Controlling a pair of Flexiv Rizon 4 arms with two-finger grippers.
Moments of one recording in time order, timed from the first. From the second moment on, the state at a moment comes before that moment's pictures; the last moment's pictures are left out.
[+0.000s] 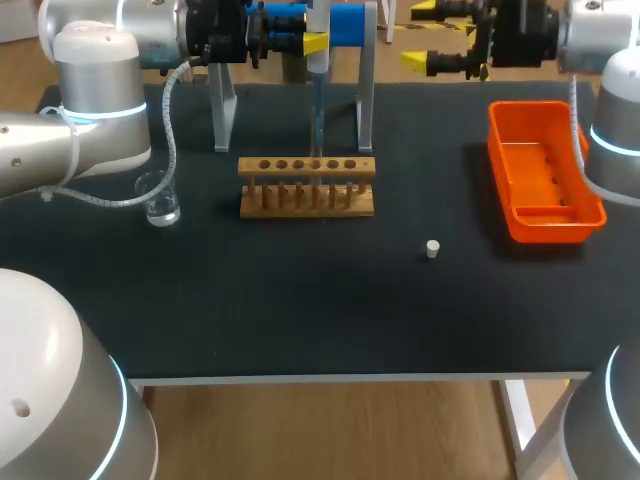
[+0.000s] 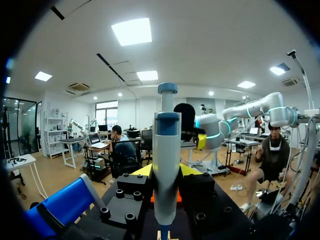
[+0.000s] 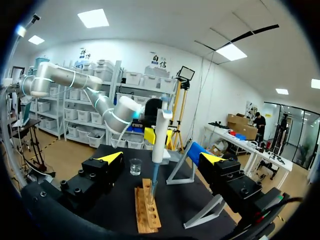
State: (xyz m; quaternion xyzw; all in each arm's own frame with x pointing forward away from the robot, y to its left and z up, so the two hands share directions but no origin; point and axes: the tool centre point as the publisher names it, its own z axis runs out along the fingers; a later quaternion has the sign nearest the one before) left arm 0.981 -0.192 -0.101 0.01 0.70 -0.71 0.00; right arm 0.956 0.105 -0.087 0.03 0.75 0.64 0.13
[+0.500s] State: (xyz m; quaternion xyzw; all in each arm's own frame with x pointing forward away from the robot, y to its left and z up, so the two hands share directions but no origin) left arm 0.981 -0.192 -0.101 0.01 0.70 -0.71 0.00; right arm 0.946 0.122 -0.028 0.04 0.74 0.66 0.13
